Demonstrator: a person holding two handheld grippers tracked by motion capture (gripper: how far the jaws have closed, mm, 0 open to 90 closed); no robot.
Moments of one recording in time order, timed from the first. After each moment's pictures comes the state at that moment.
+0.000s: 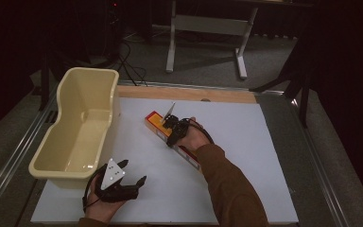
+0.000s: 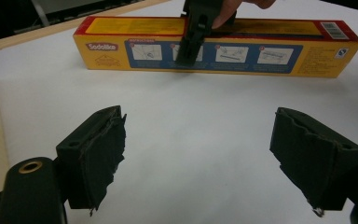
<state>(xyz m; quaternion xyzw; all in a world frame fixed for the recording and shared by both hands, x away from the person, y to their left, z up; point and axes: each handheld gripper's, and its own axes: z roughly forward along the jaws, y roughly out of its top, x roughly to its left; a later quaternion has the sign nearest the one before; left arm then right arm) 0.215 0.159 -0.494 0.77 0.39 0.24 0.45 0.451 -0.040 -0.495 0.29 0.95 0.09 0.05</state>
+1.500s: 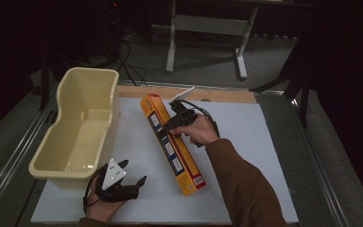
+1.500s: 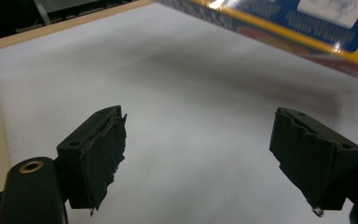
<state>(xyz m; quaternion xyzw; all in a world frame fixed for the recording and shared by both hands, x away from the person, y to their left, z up) 0.215 0.157 -0.495 0.77 0.39 0.24 0.45 0.445 -0.061 -0.423 0.43 0.84 0.24 -0.22</state>
